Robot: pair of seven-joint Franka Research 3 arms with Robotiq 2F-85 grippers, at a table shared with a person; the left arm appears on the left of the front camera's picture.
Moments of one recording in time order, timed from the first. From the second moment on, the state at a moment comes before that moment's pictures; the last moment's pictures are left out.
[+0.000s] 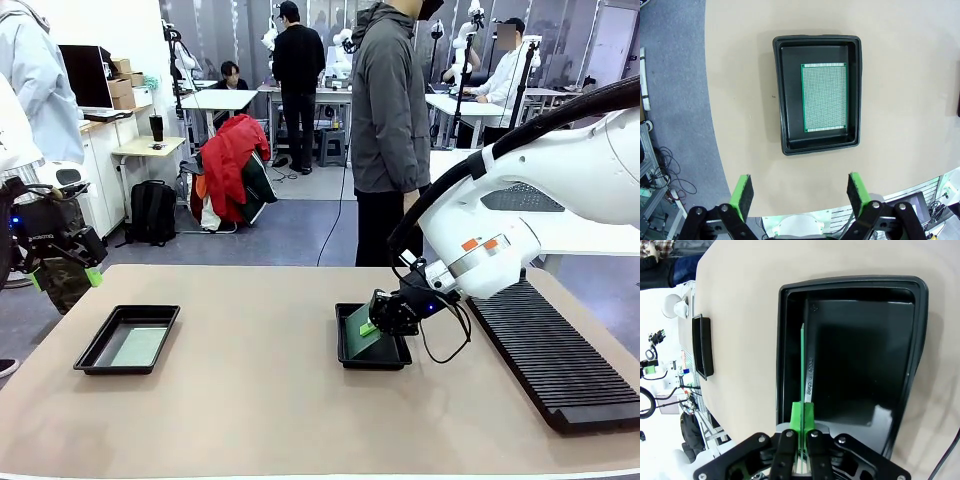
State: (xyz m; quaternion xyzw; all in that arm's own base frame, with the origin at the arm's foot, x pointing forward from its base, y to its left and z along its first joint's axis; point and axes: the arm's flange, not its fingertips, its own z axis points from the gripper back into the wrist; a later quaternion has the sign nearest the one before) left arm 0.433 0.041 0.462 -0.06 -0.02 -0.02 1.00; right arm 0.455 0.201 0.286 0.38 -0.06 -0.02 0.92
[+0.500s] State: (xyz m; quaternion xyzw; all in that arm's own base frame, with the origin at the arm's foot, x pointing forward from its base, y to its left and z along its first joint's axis) left arm 0.433 0.041 0.462 -0.06 -0.02 -0.02 1.00; right arm 0.455 0.201 0.286 0.38 -0.05 -0.01 0.92
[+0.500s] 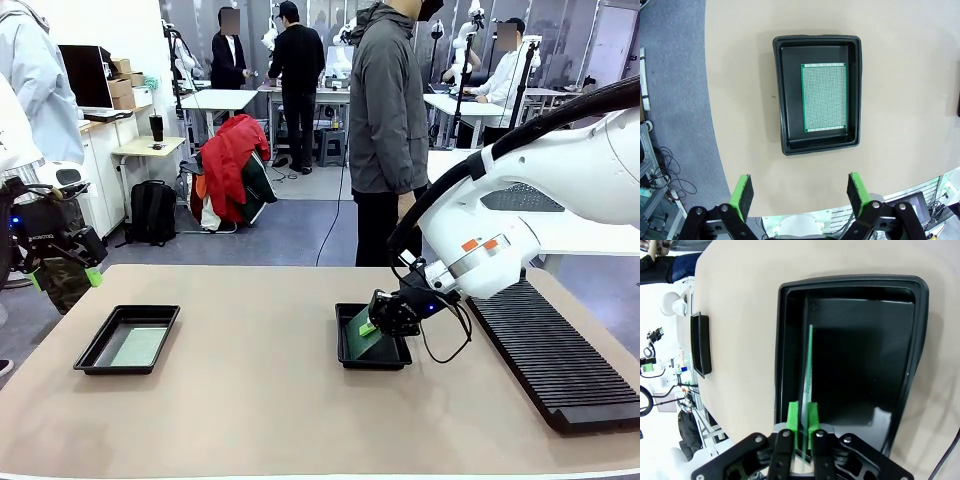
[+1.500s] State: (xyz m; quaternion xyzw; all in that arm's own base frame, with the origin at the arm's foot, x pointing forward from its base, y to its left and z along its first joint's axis) left arm 0.433 0.041 0.462 -0.06 -0.02 -0.02 1.00; right arm 0.433 0.200 0.385 0.14 -0.04 0.02 0.99
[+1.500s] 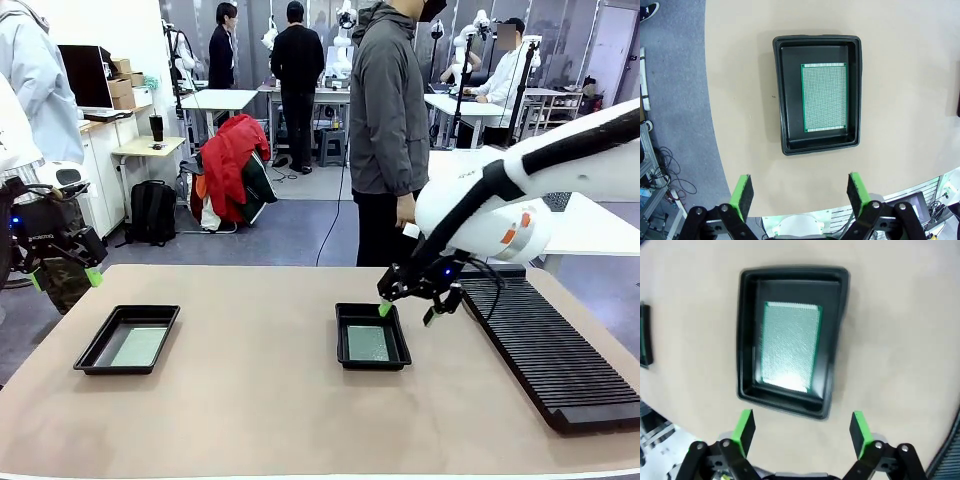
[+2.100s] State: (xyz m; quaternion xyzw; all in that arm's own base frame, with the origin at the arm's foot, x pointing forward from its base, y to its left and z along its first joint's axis) left arm 0.433 0.041 0.462 -0.06 -0.02 -0.02 1.00; right arm 0.413 0.195 0.433 0.09 -0.01 0.03 1.00
